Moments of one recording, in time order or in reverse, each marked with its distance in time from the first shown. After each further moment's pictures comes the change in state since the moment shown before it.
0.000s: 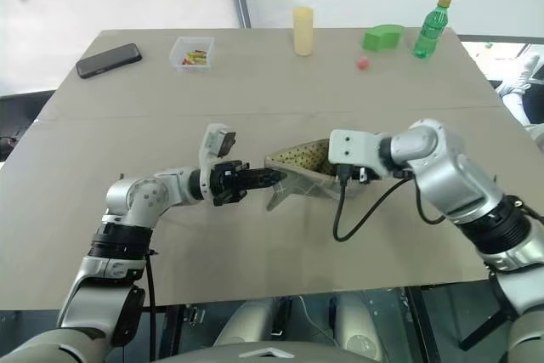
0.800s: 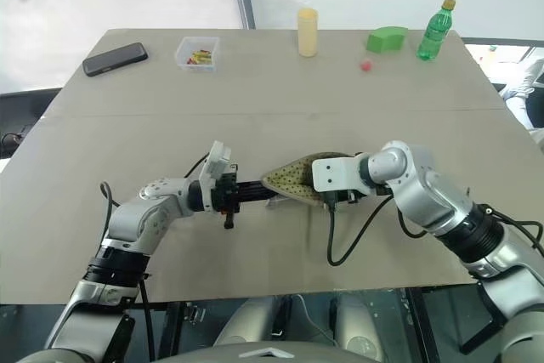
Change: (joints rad) left arm 0.130 0.023 -0.058 -0.066 0.235 -0.427 0.025; right arm 0.006 0.046 0.136 0.047 -0.148 -0.096 0.014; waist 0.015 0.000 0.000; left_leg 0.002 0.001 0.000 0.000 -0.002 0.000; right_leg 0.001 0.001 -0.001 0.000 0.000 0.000
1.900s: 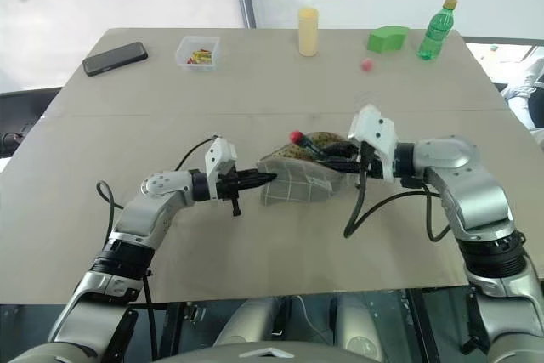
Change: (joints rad) left arm -0.047 -0.002 -0.037 0.132 0.228 -0.318 0.131; right arm 0.191 0.170 -0.573 -0.094 0.609 0.065 -0.070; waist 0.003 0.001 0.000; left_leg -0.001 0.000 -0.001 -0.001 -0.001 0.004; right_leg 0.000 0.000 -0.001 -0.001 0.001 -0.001
